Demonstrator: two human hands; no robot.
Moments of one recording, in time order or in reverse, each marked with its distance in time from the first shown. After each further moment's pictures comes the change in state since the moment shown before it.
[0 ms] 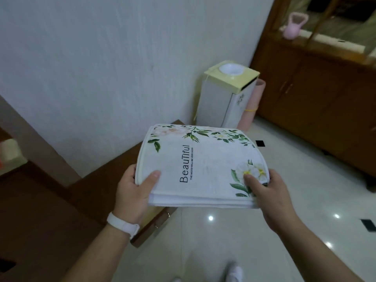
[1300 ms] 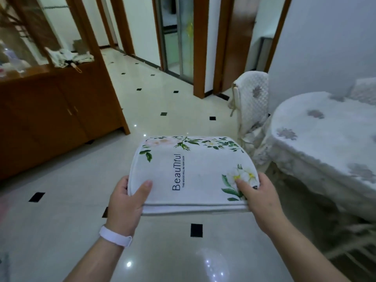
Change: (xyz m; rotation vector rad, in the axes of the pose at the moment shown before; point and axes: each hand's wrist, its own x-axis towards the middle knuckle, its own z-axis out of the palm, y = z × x) left_hand -0.497 -0.013 0.437 0.045 -1.406 0.058; right_hand -0.490 0.207 -0.473 0.228 1.376 0.357
